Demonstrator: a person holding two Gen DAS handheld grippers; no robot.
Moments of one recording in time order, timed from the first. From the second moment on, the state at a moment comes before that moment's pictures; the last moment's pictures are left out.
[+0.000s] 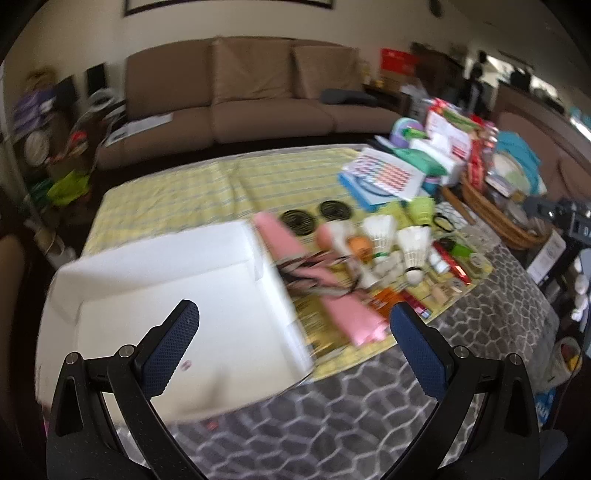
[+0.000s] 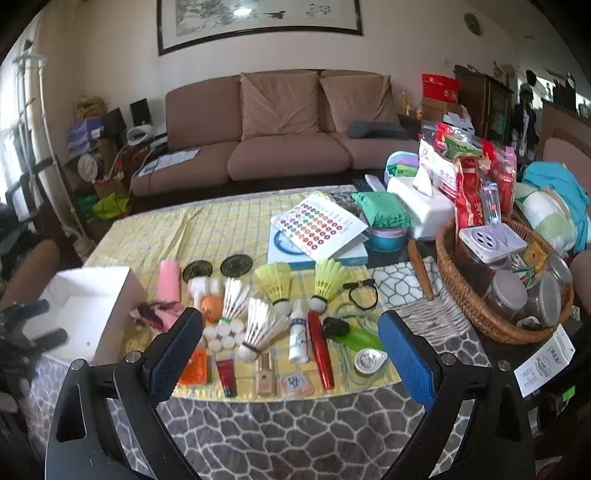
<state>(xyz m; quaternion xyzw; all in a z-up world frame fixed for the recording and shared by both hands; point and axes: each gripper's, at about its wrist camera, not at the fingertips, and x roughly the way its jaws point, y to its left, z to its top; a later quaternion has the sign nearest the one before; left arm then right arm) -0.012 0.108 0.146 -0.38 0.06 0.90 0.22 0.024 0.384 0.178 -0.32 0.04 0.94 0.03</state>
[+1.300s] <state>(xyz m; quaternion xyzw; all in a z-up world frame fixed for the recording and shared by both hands) -0.163 0.271 0.076 -0.47 0.10 0.83 0.27 -0.095 0.369 0.017 -0.48 0.19 0.86 0.03</state>
